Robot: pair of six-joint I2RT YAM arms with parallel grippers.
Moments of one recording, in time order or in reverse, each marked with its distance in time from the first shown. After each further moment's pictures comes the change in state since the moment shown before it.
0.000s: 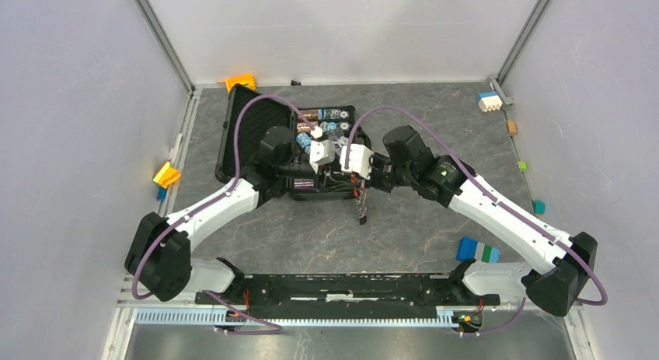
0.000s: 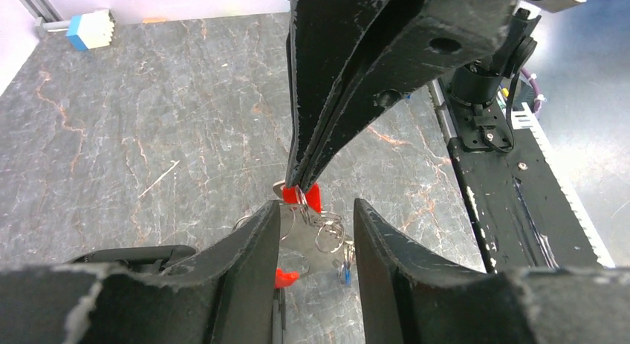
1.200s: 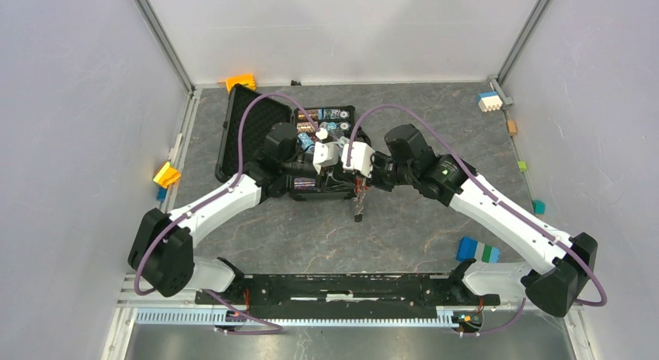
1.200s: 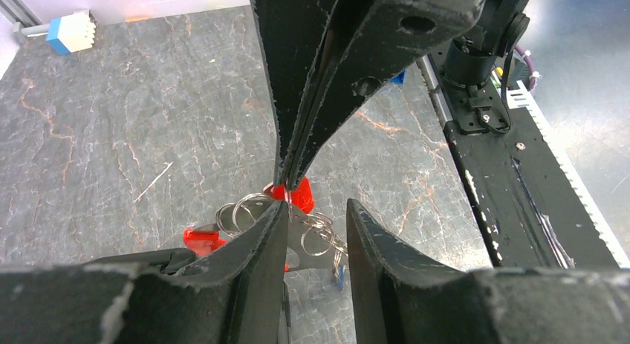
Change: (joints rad) left arm -0.006 0.021 0.053 -0.127 0.040 0.122; right arm -0.014 0.000 0.000 0.002 -0.016 0.011
